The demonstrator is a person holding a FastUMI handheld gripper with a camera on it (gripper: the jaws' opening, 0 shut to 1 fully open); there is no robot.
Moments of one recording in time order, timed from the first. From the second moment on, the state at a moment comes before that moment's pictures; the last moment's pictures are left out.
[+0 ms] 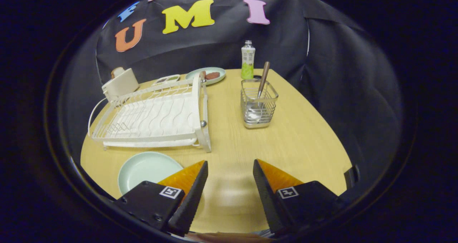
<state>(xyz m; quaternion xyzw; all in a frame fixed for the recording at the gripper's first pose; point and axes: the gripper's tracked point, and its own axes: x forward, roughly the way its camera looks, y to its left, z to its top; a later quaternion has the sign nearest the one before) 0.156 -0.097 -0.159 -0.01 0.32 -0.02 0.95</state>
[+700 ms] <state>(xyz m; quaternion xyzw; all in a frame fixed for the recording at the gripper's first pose) 0.286 -0.165 -0.099 0.00 0.20 -0.03 0.98</state>
